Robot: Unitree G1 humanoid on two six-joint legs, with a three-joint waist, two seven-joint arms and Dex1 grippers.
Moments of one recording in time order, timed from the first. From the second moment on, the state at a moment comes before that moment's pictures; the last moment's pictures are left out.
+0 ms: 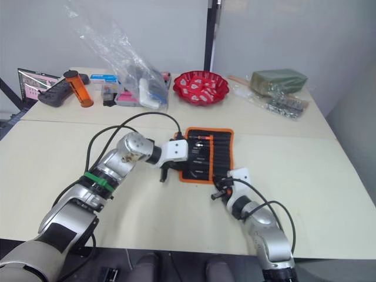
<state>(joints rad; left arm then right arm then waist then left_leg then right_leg) -0.92 0.37 -0.49 0.53 0.14 0.13 -1.16 -0.02 -0.22 0.06 -0.23 0.30 0.43 0.40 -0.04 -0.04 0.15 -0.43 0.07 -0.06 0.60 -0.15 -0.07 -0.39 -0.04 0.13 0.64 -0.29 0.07</state>
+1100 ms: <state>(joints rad) -1.13 0.14 -0.37 1.15 0.23 -0.35 -1.11 -0.02 -0.24 0.07 -0.22 0.29 0.43 0.41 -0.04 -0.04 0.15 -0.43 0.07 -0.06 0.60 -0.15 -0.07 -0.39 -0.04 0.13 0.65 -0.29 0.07</state>
